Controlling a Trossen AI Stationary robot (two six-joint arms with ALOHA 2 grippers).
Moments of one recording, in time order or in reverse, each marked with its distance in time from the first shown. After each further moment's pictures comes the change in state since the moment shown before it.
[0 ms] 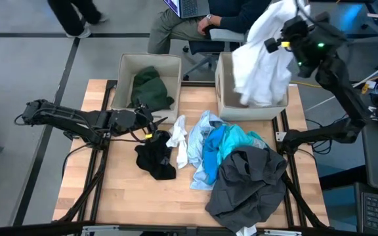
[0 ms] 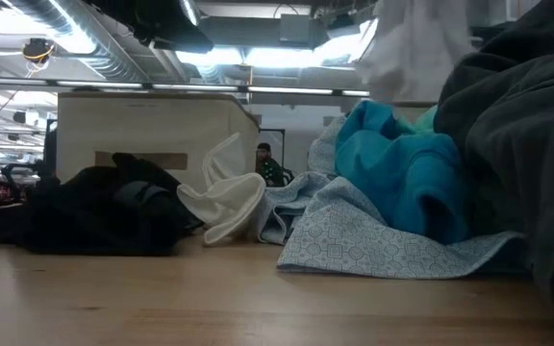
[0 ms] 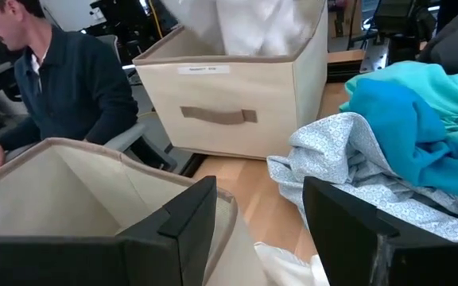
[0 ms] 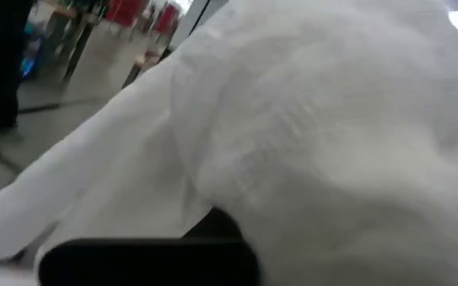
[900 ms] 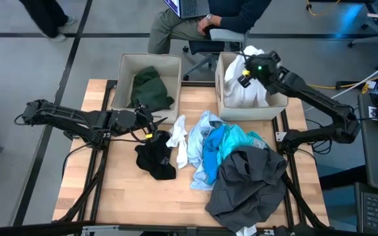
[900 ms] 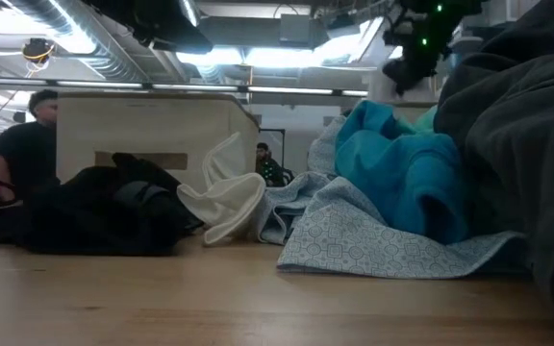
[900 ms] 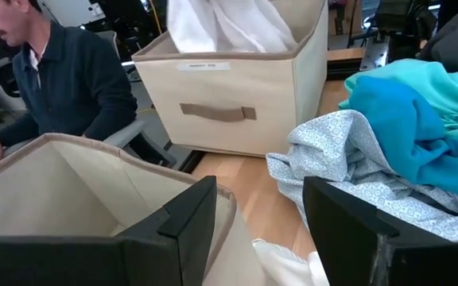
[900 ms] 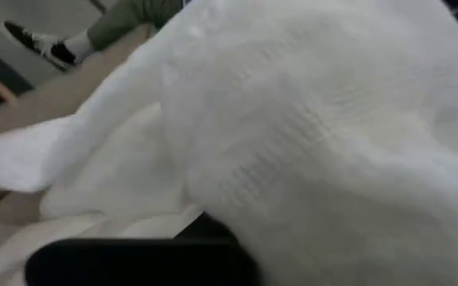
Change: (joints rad) left arm -0.001 0.000 0.000 -0.012 0.000 -0.016; right arm -0.046 0.006 -0.588 -0.030 -0.126 0.320
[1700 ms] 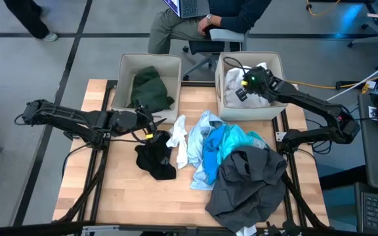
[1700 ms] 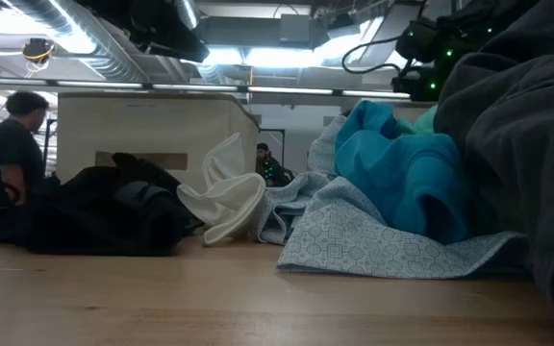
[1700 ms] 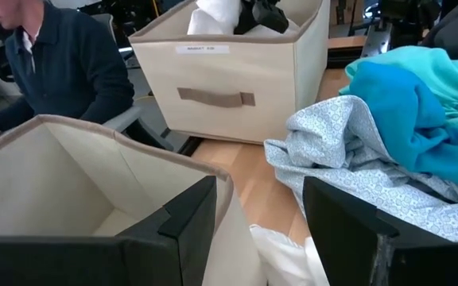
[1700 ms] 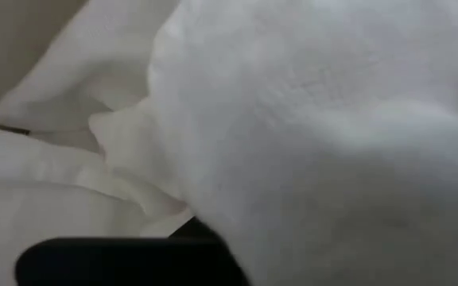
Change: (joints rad) left arm -0.001 0.000 0.000 -0.048 0.000 -0.048; right arm -0.066 0.008 -0.256 0.065 -0.215 0.216
